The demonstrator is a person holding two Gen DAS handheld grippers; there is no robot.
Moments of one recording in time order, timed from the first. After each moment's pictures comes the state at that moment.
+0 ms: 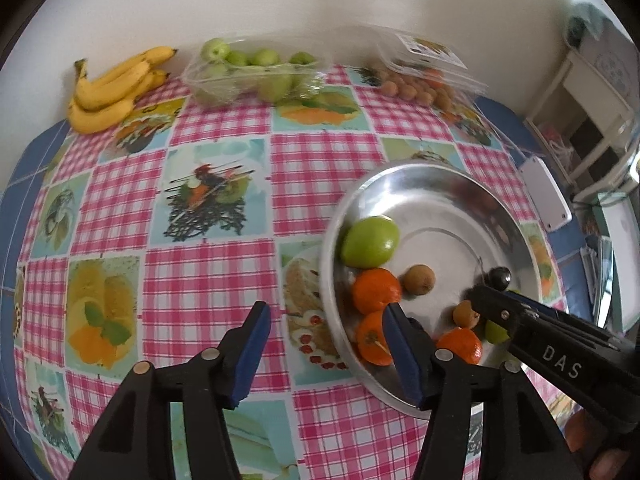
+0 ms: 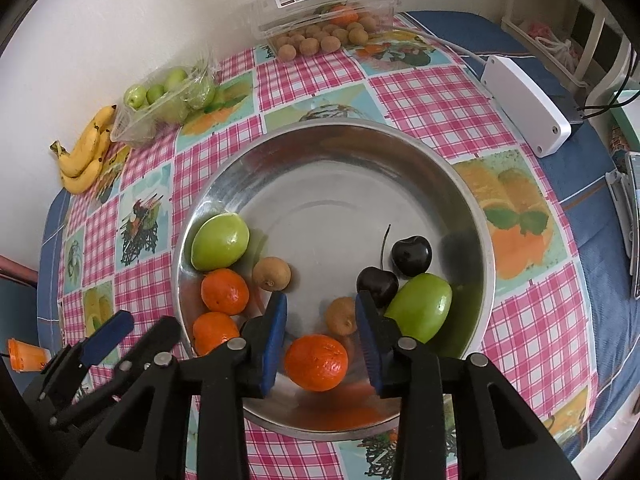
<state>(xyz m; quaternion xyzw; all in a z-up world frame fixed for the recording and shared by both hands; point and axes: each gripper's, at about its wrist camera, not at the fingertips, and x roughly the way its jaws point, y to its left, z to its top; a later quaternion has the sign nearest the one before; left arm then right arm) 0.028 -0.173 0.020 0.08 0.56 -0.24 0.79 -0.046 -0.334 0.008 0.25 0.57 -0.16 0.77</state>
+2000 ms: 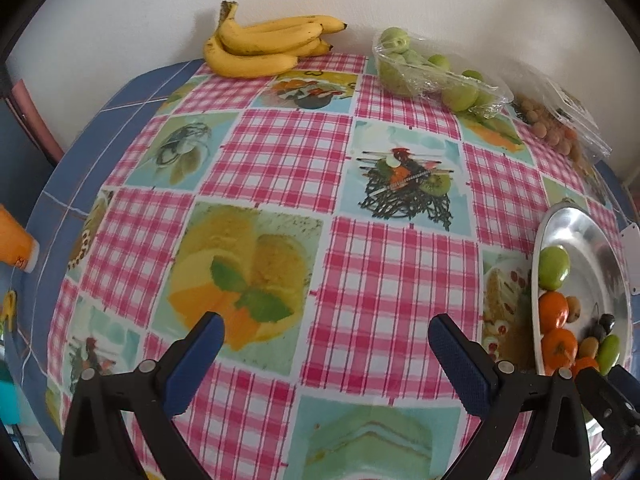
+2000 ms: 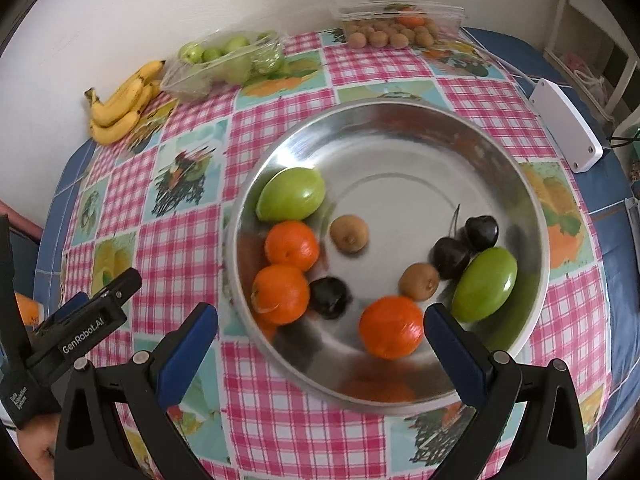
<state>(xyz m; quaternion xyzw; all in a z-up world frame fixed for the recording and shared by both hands) 0.054 -0.059 -0.008 0.05 0.55 -0.07 0.83 -0.054 -0.268 0.000 0.18 0.57 -0.11 0.79</state>
